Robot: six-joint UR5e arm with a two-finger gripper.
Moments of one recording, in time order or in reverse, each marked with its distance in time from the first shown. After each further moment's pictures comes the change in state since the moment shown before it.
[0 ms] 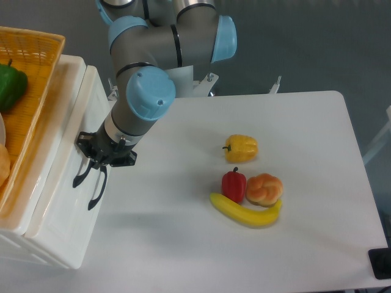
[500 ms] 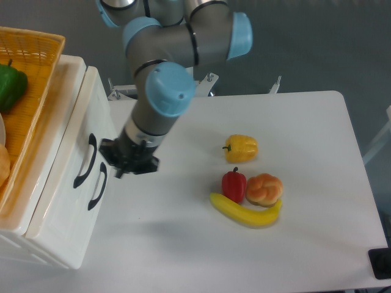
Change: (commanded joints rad) arm 0.133 -0.008 0.018 0.068 0.167 0.052
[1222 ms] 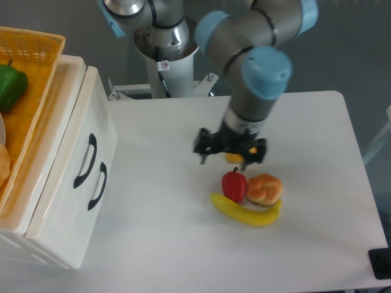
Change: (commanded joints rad) arm 0.293 -0.020 0.015 -0.002 0.203 0.349
